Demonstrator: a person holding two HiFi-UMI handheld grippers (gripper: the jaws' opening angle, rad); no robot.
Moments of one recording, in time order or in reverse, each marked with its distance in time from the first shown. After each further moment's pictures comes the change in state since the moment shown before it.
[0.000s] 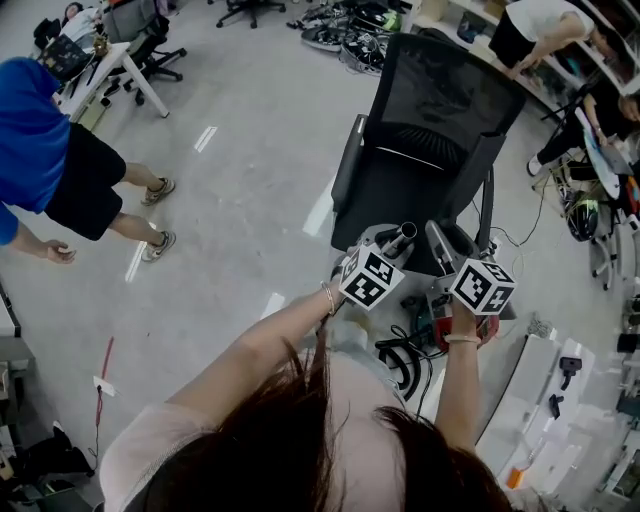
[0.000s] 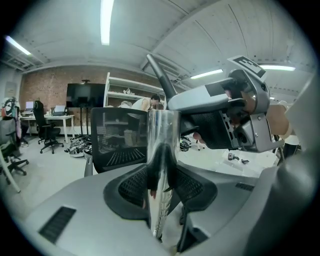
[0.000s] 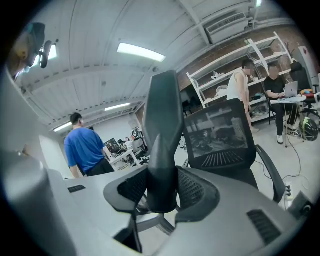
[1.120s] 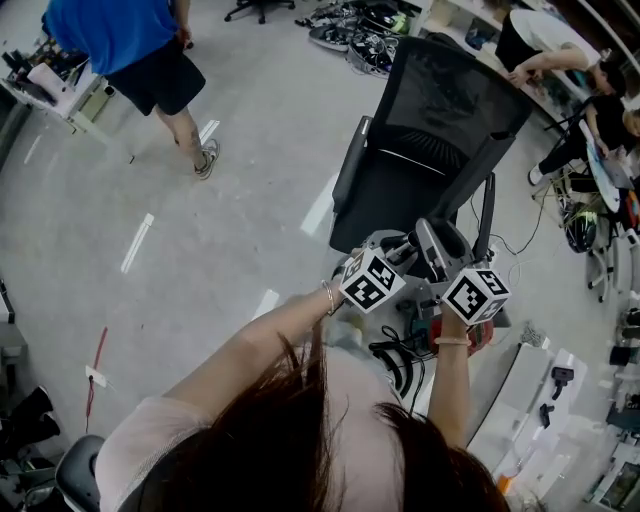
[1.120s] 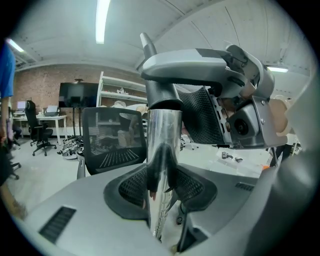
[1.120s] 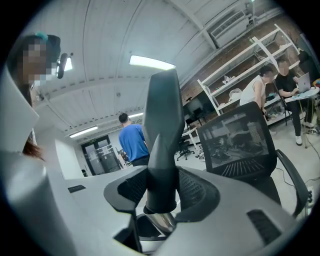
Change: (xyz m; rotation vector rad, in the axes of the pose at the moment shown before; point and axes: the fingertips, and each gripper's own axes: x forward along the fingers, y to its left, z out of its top) left arm 0.005 -0.012 0.000 0.031 0.000 -0.071; right arm 0.010 0.046 0.020 -0.025 -0.110 0.166
